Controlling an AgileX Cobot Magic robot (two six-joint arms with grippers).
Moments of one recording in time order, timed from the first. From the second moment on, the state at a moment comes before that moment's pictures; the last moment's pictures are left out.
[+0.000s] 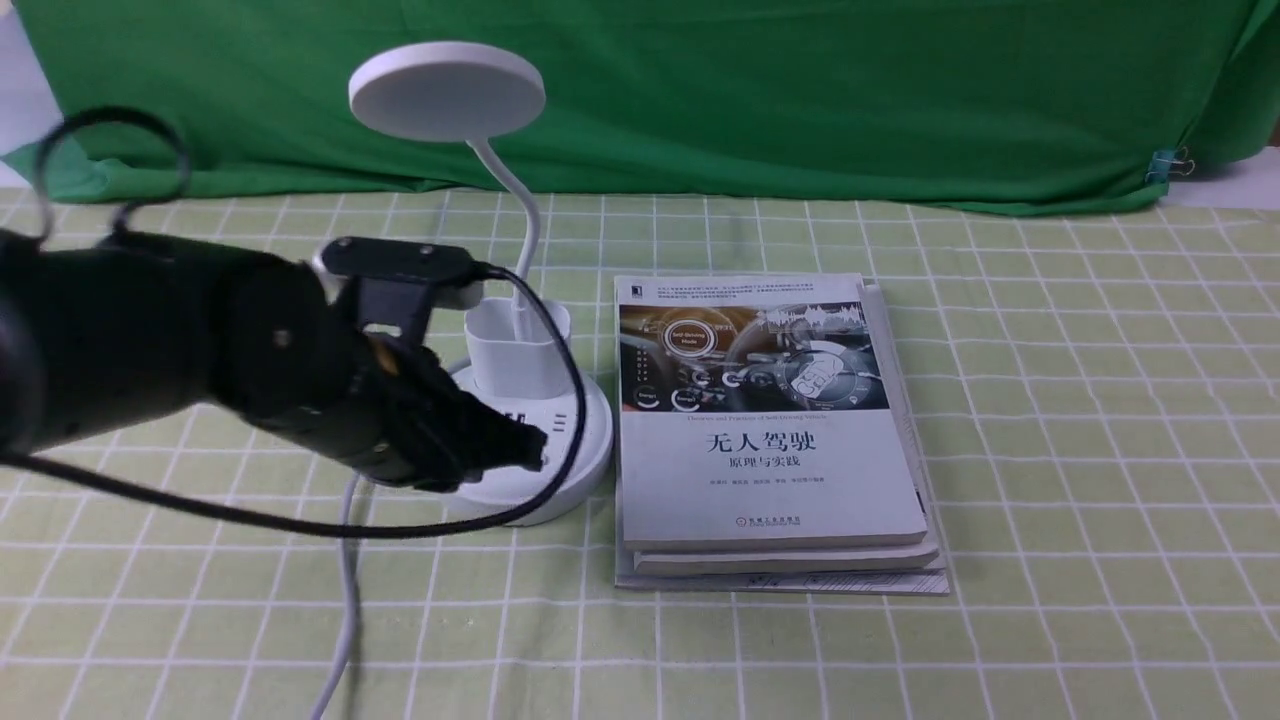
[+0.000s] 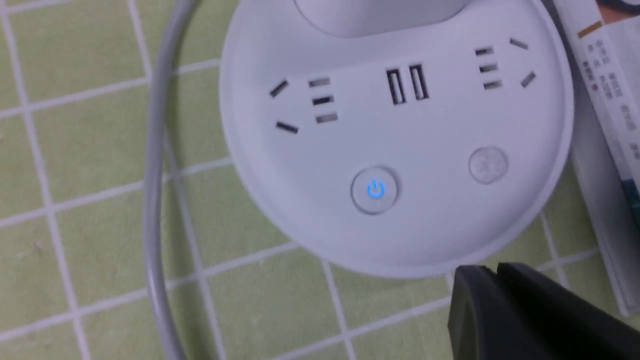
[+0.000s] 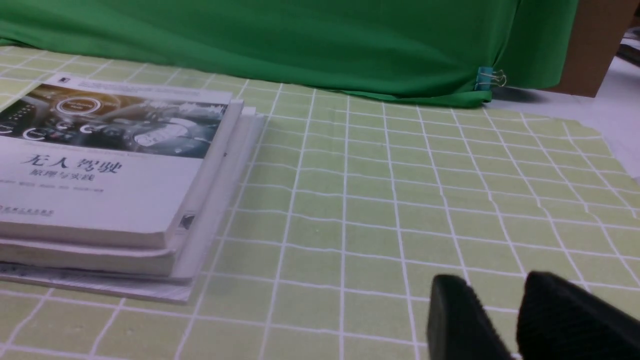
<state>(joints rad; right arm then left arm) 0.04 0.00 0.02 0.08 0.23 -0.20 -0.41 1.66 -1.00 -0.08 0.48 -0.04</state>
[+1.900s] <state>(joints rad) 0.04 0.00 0.02 0.08 0.23 -0.20 -0.49 1.83 -1.10 0.18 0.38 -0.23</state>
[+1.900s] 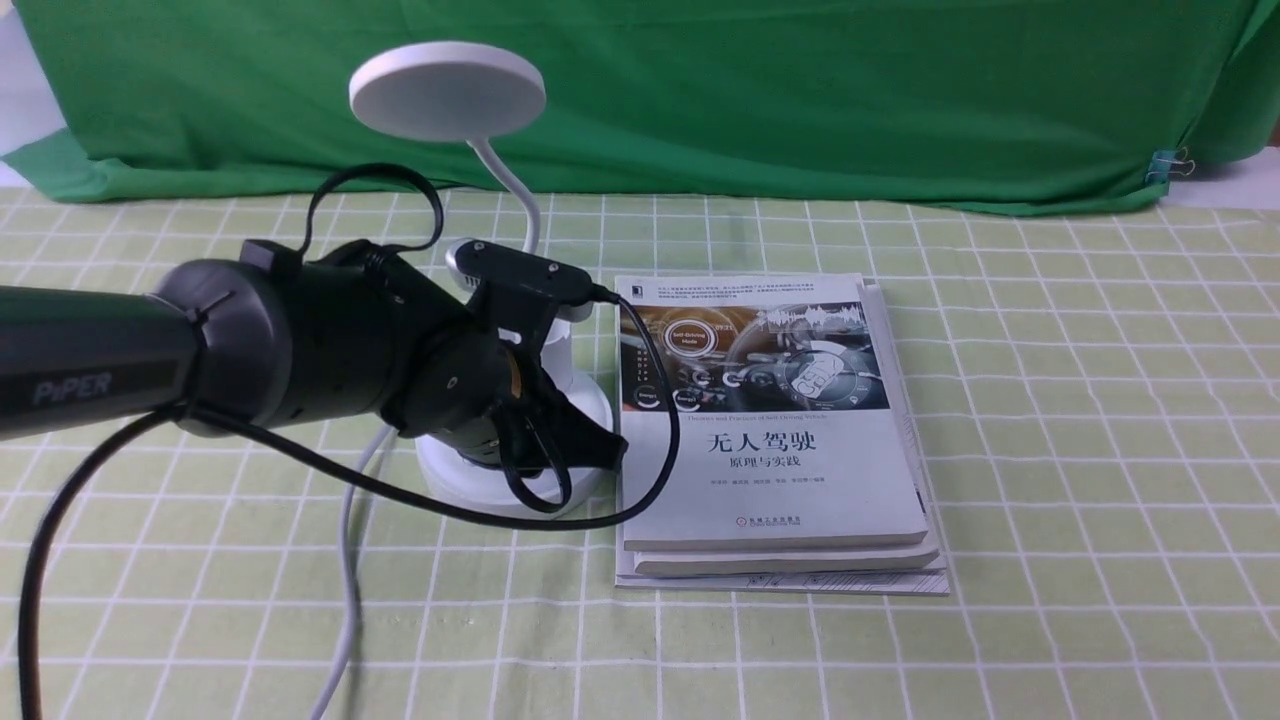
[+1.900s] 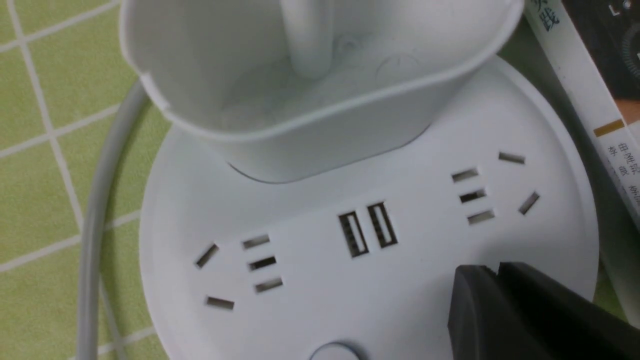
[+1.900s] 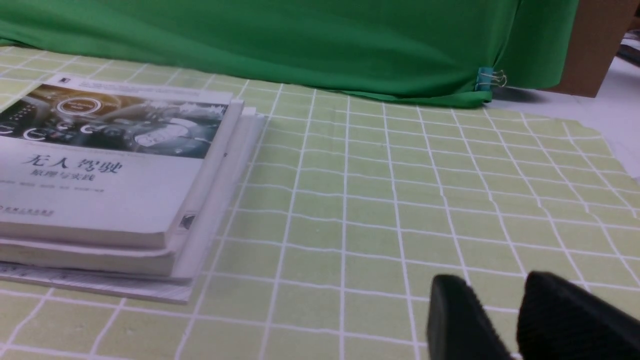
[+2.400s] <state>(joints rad) 0.04 0.00 0.02 0.08 0.23 -0.20 -0.49 1.52 -0.87 0.16 0.39 -0.27</state>
